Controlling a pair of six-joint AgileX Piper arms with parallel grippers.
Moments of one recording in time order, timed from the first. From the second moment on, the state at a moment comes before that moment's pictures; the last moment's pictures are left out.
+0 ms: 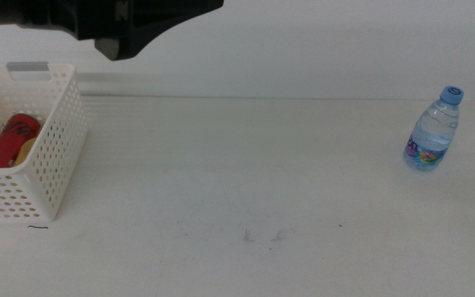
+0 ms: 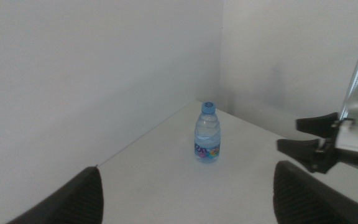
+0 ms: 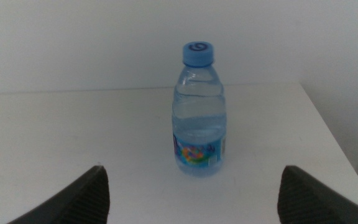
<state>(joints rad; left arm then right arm) -0.56 0.98 -1.28 -0.52 0.68 0.50 -0.03 0.94 -0.24 -0.09 -0.36 0.13</state>
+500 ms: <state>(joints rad) -0.56 0.98 -1.28 -0.52 0.68 0.50 -0.03 1.63 -0.28 -0.05 -1.07 0.08</state>
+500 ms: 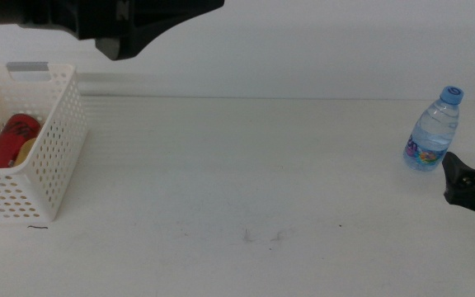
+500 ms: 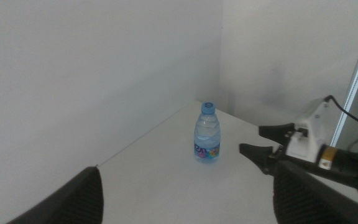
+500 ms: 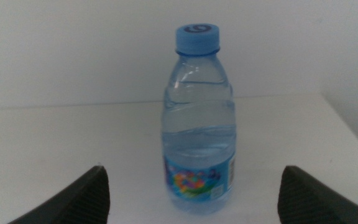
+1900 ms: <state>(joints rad) -0.56 0.98 -1.28 -0.52 0.68 0.50 0.58 2.24 -1.18 -0.09 -0.85 -0.07</state>
